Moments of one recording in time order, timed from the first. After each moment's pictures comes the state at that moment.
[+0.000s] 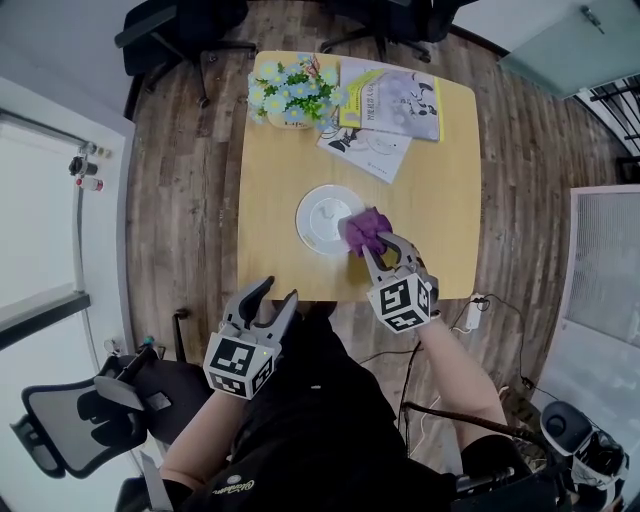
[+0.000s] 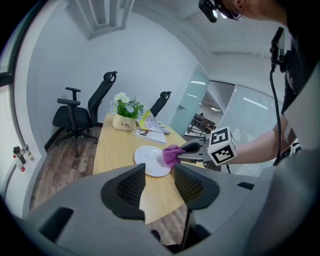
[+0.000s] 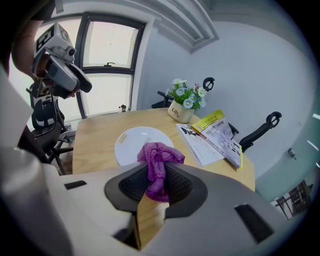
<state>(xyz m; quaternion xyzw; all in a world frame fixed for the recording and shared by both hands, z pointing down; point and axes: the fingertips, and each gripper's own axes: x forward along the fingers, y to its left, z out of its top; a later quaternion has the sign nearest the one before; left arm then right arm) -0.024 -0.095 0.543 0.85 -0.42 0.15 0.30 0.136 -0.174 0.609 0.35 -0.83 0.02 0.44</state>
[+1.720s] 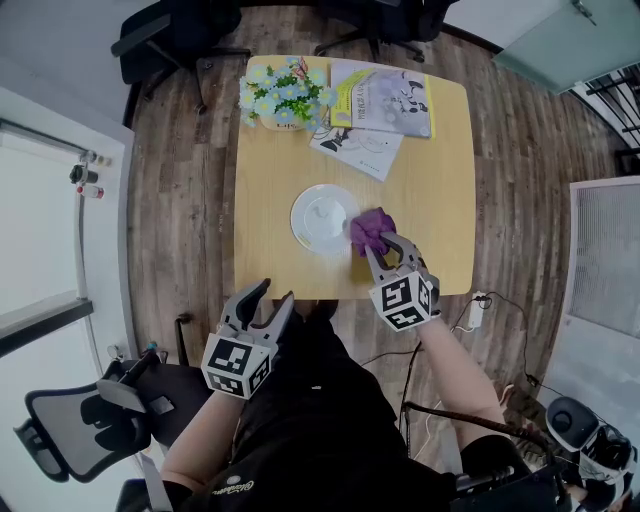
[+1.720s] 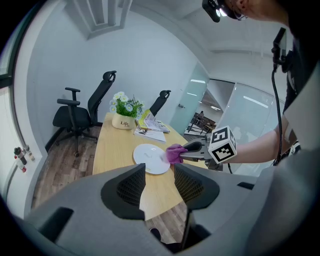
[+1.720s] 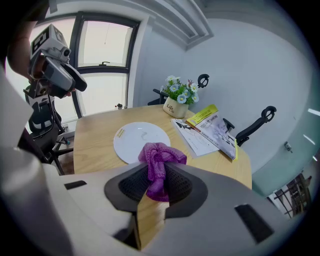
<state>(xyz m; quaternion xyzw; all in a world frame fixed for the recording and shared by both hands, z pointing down) -0.021 -0.088 0.543 0.84 -0.41 0.16 0.30 0.156 -0.168 0.609 0.37 -0.82 0.04 0.44</state>
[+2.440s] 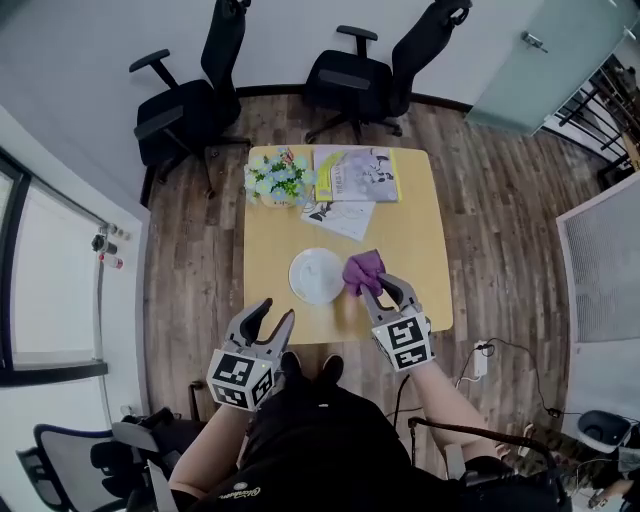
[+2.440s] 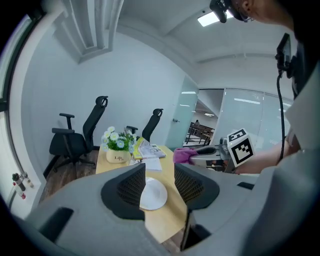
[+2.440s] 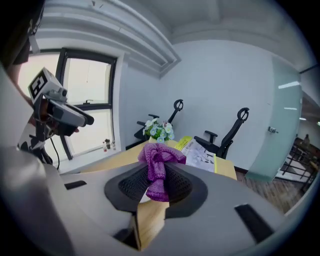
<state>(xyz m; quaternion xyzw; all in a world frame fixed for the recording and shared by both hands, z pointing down) -0.010 -0.121 0.449 0.87 -0.43 0.11 0.21 0.161 -0.163 0.482 0.47 -0.84 0.08 0.27</state>
